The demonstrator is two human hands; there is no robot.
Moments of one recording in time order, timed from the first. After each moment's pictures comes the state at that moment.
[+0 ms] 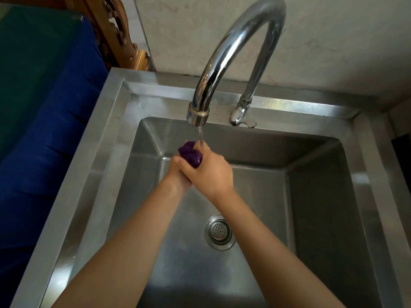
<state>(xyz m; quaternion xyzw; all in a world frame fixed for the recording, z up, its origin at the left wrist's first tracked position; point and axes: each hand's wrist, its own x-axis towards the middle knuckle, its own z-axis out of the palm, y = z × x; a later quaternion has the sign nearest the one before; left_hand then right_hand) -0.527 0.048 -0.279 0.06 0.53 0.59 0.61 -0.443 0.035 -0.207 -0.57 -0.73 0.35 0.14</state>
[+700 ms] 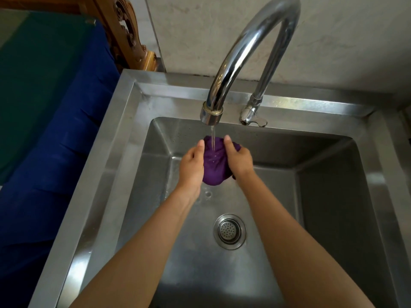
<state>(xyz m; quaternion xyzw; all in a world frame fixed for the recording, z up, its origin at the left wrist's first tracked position) -0.514 0.032 -0.250 0.17 0.67 0.55 0.47 -0.425 0.079 -0.247 -0.66 -0.43 0.56 0.24</state>
